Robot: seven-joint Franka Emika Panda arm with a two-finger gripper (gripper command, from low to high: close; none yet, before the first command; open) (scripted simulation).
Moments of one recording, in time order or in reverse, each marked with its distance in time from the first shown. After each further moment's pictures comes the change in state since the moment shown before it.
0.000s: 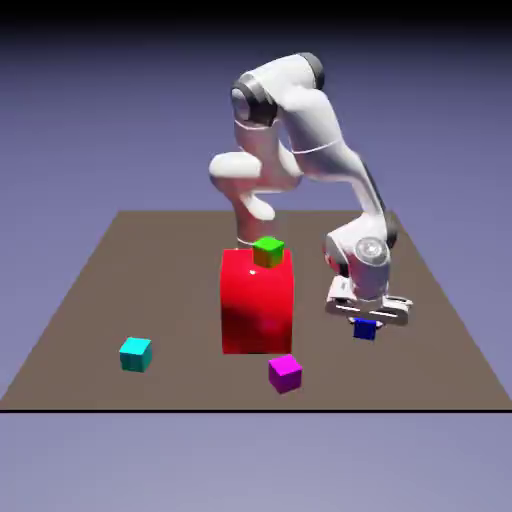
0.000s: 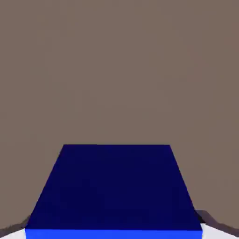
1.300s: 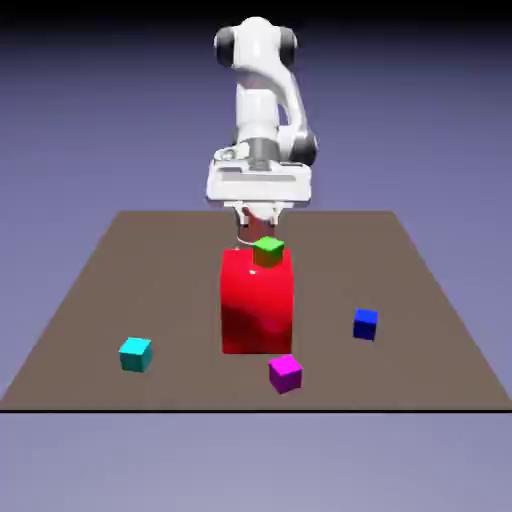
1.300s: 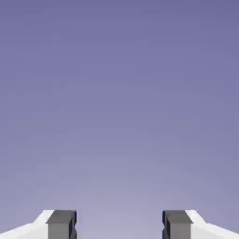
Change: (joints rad) arm 0.111 -0.866 -0.685 -0.237 -0.175 0.421 -0.848
